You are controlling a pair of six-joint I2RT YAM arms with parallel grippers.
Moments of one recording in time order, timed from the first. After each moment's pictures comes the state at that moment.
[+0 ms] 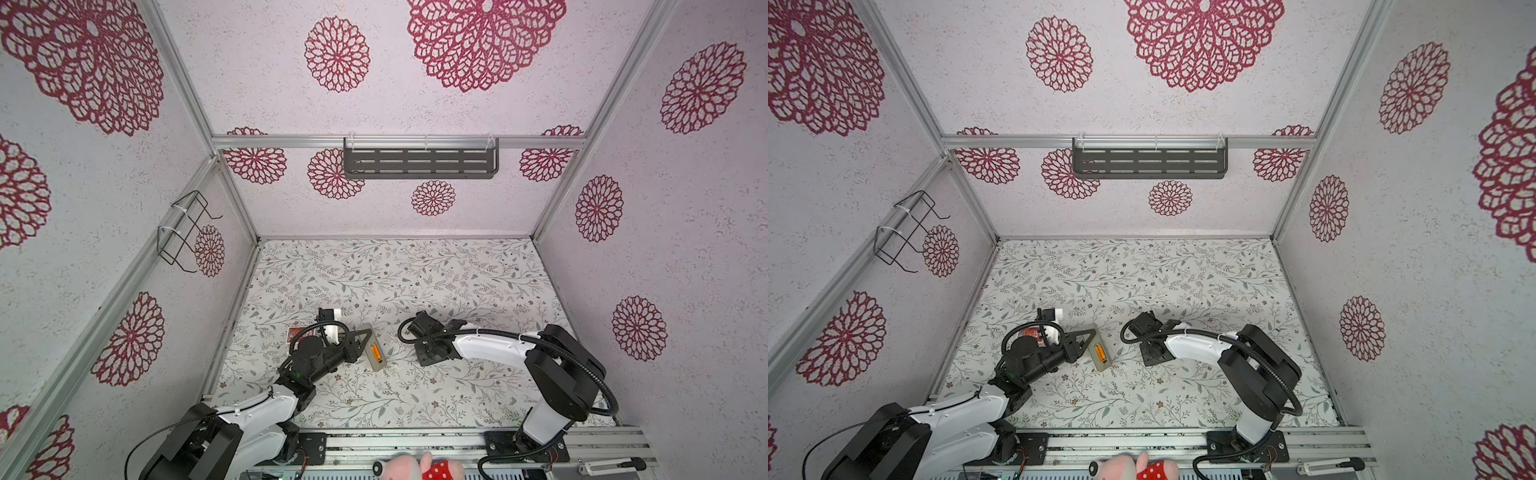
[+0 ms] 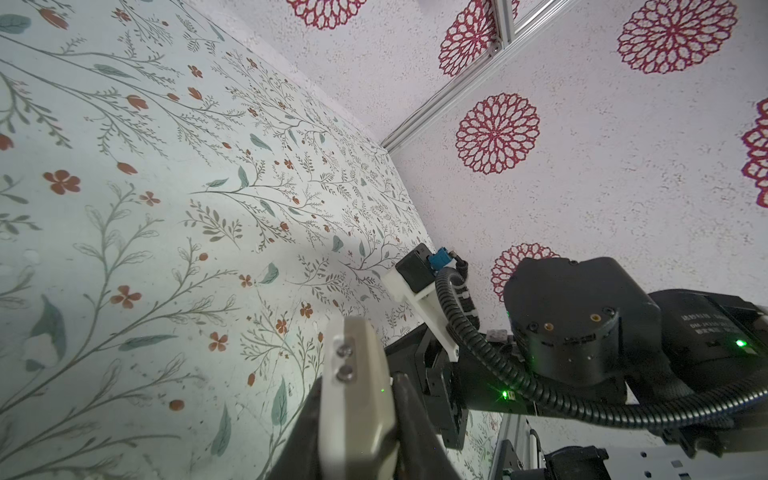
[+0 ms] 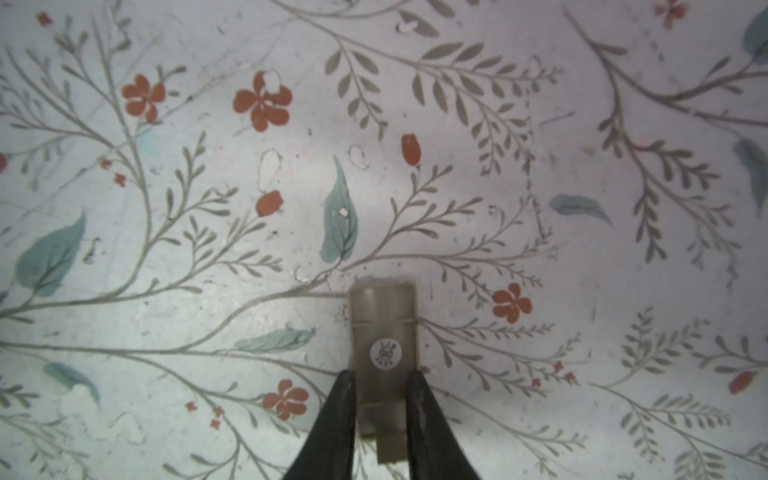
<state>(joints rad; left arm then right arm) -0.50 1.11 0.15 0.77 0.31 -0.79 0.87 1.68 0.94 -0.56 0.20 0.52</state>
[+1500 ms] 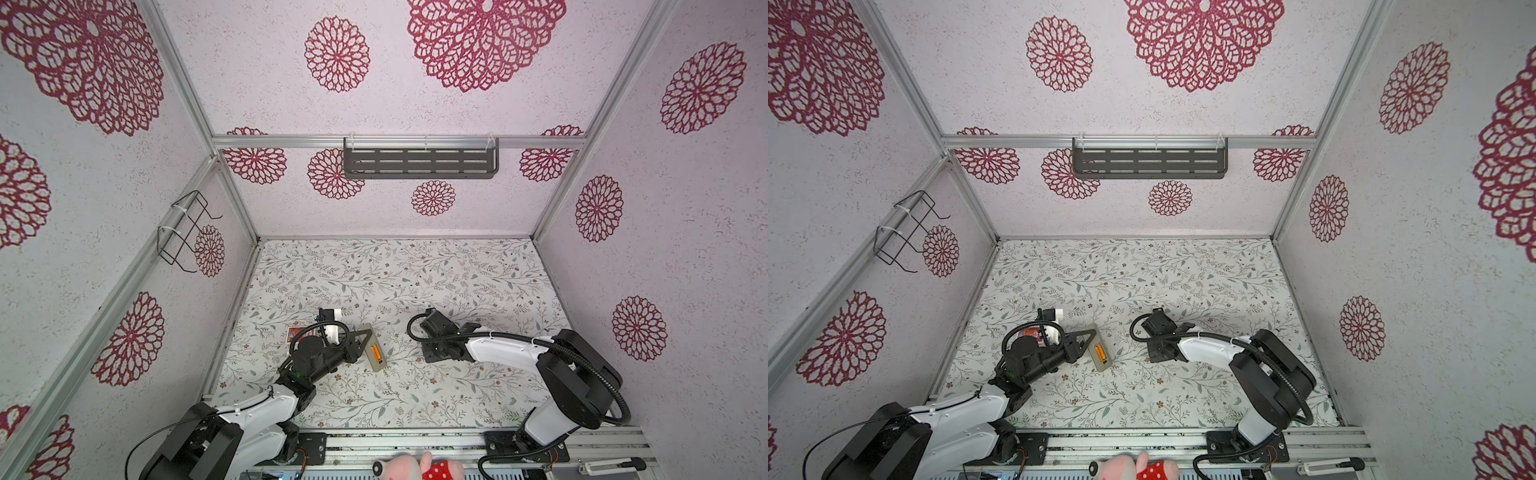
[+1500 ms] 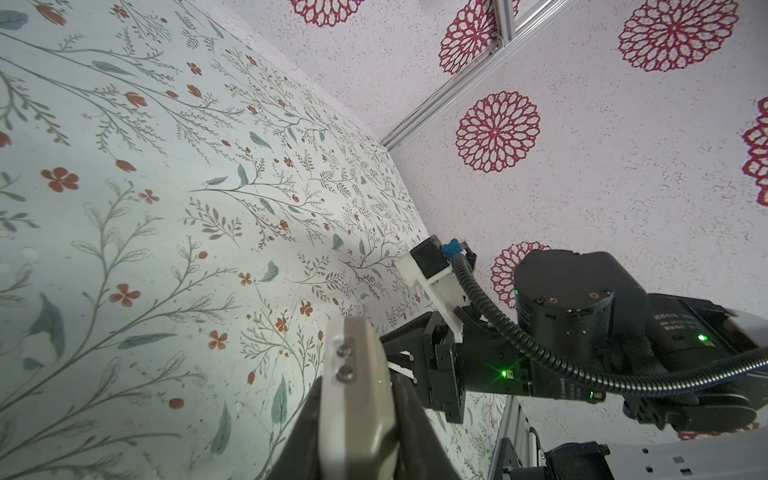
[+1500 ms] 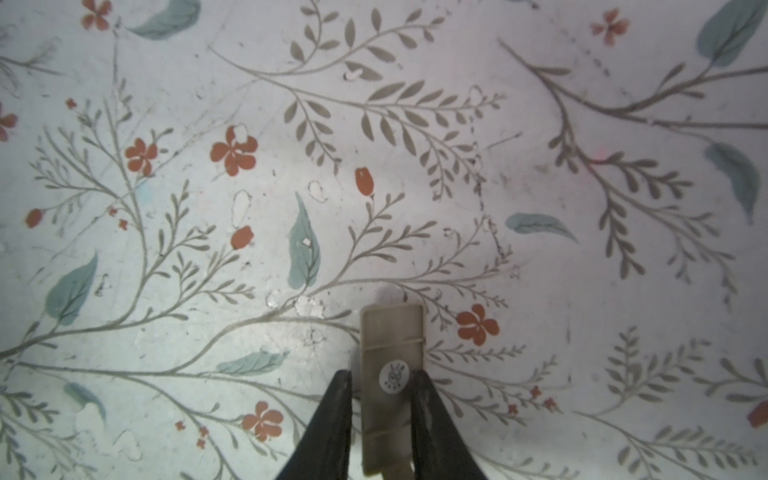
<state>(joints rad) -0.50 1.11 0.15 0.77 0.31 -0.79 0.79 1.60 0.82 -0.39 0.13 0.53</state>
